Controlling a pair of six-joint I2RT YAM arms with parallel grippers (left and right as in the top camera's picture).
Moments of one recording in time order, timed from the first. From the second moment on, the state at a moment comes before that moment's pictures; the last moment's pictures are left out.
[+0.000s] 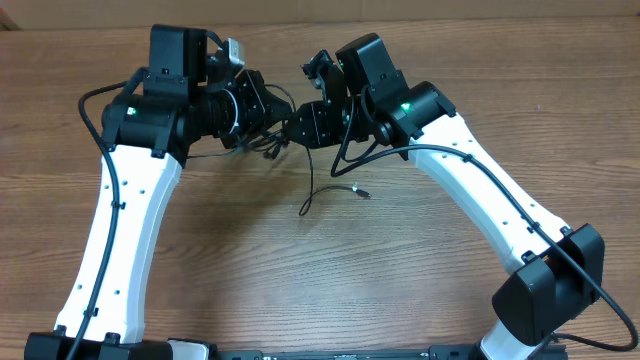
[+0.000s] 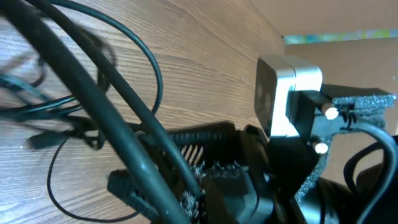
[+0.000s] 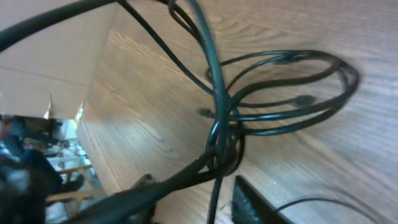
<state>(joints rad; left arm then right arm) -0.17 1.54 1.63 -0.96 0.62 -0.75 0.55 1.83 1.69 -0.73 -0.57 0.38</state>
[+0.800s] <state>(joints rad) -0.14 1.54 1.63 -0.96 0.68 -0.64 0.42 1.82 1.69 -1.04 -0.55 0.34</state>
